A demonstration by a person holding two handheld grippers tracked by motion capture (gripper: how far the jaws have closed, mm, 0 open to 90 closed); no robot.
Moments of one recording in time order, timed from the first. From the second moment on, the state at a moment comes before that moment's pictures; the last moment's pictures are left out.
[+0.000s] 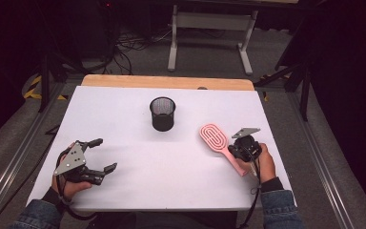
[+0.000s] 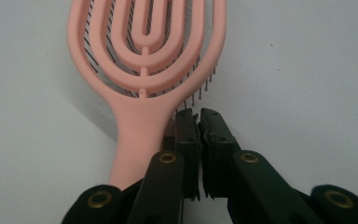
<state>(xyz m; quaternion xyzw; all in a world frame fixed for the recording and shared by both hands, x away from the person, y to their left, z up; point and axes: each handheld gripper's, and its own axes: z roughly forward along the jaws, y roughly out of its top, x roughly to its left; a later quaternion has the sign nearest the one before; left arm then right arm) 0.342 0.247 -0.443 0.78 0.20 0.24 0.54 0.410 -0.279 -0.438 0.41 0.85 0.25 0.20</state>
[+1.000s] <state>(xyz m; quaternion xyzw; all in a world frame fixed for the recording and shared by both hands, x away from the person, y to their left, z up) 0.342 0.248 -0.443 0.78 0.21 0.24 0.53 0.402 -0.273 -0.399 0.43 0.83 0.27 0.24</state>
